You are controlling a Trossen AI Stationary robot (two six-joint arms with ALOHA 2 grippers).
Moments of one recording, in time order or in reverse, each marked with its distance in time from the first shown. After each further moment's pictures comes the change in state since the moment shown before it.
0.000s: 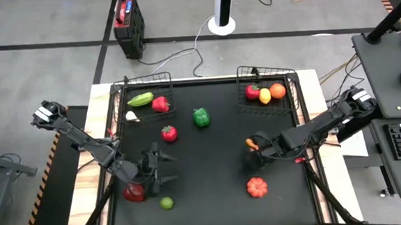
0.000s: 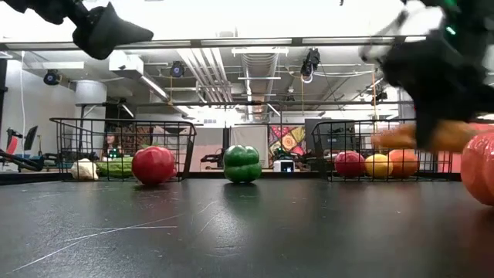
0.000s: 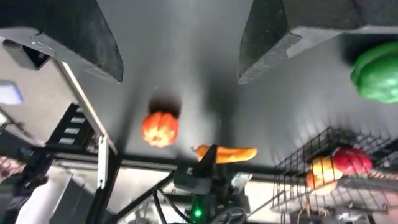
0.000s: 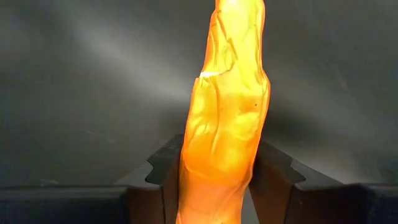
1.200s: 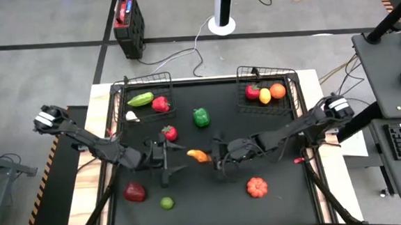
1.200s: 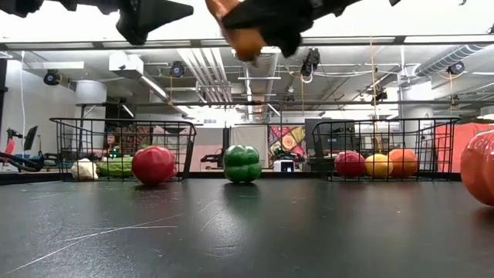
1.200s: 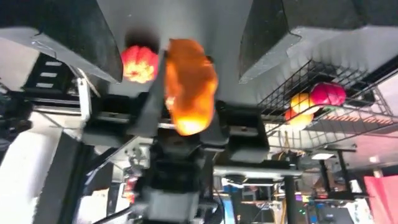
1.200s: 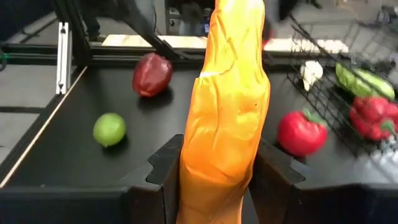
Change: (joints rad) left arm 0.158 0.100 -0.002 0.387 0.063 0.231; right arm -0.101 0.301 0.254 0.974 0.027 -1.303
